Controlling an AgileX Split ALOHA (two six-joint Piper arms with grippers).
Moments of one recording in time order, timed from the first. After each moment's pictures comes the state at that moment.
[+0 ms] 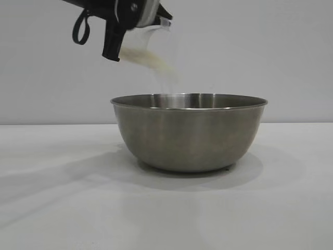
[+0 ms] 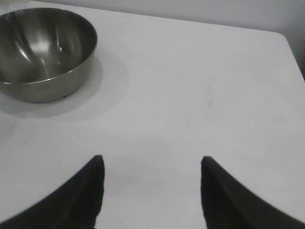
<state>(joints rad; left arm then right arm) -0.50 1.87 -1.01 0.49 -0.73 1.74 0.01 -0.02 -0.49 0.15 1.15 -0.23</state>
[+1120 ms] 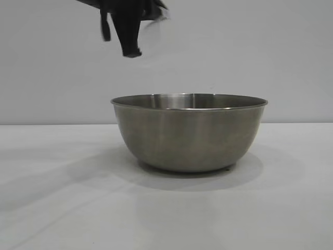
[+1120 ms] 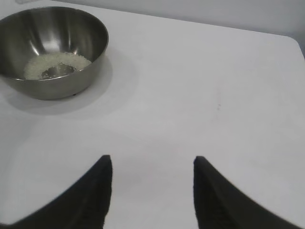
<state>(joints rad) -0.53 1.87 -1.01 -0.16 -0.79 1.03 0.05 -0.02 -0.49 0.15 1.15 -0.23</state>
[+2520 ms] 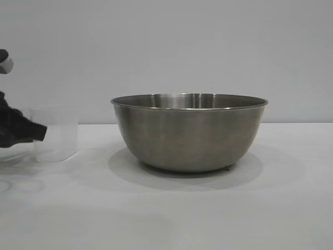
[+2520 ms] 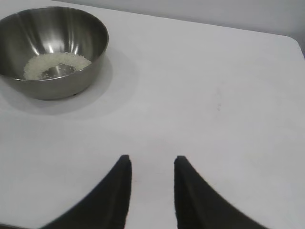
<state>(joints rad) -0.17 2.14 -0.54 0.05 -1.14 0.07 0.05 -0.02 -0.49 0.15 1.15 -0.23</state>
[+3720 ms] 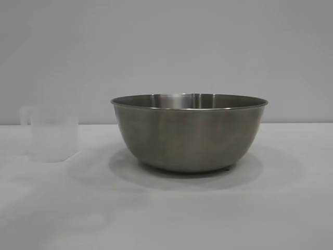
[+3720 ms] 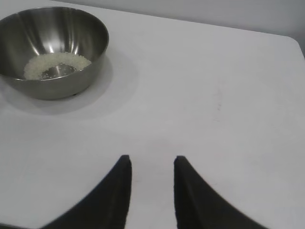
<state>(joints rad) -0.17 1.13 -0.35 0.03 -0.66 0.11 0.05 -0.02 -0.49 0.15 1.15 -0.23</state>
